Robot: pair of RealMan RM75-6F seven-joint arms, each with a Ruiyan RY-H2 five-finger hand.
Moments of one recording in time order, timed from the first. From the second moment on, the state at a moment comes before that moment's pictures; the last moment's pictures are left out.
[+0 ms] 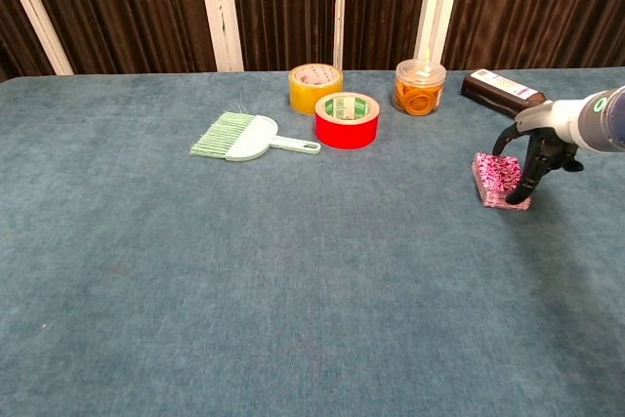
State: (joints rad) left arm -0.06 -1.05 0.08 -1.59 1.58 1.41 -0.12; right arm 1.02 -1.48 0.14 -1.35 -0.01 0.83 -0.69
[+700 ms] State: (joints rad) left arm -0.06 -1.05 0.08 -1.60 1.58 1.41 -0.12; right arm 1.01 -1.49 0.15 -1.34 -0.01 0.83 -0.69
